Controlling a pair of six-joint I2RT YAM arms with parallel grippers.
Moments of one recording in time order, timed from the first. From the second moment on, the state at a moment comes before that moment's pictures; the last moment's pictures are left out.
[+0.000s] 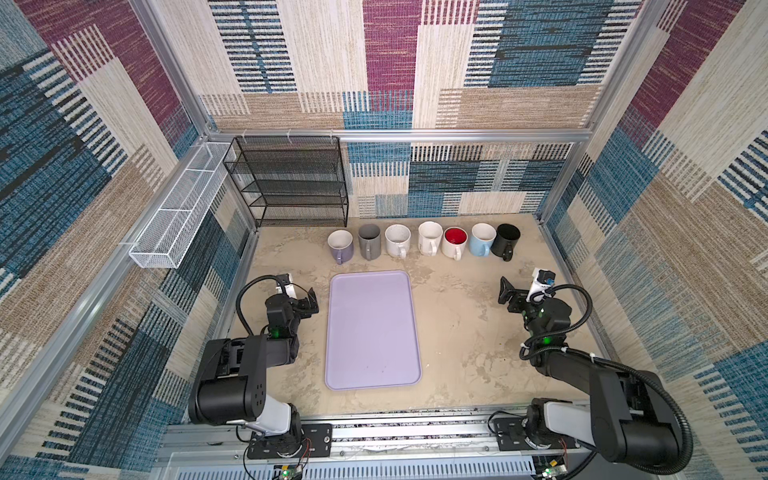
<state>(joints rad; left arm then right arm) 0.08 1.53 0.36 0.75 -0.01 -0.07 -0.09 1.26 0.20 0.93 -0.07 0.14</state>
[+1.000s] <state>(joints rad) 0.06 1.54 0.40 0.76 0.00 -0.06 -0.03 1.53 0.22 1.26 -0.04 0.04</state>
